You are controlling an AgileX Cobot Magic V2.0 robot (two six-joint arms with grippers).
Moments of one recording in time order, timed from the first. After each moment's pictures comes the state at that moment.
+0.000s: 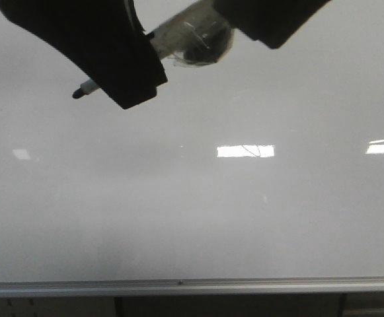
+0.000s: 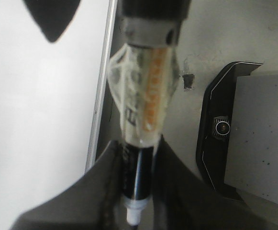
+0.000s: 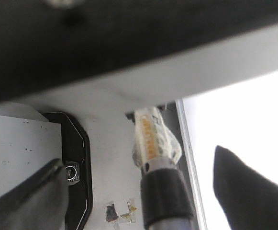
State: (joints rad) left arm -0.91 1.36 -1.22 -0.11 1.01 0.58; right arm 0.69 1.20 -1.15 0.41 0.97 -0.86
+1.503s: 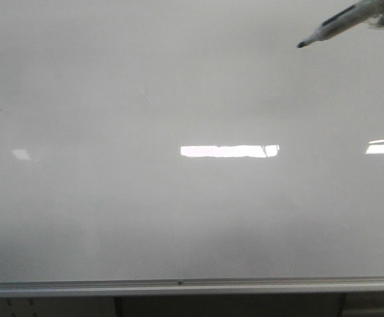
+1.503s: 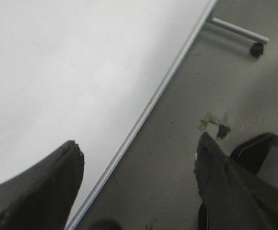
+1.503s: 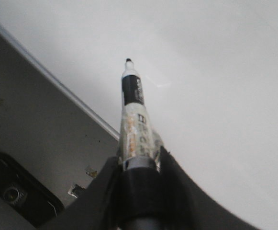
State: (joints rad) left arm -0.73 1.02 -1.09 0.00 0.97 0.25; right arm 0.45 1.02 -1.07 -0.06 0.96 -0.20
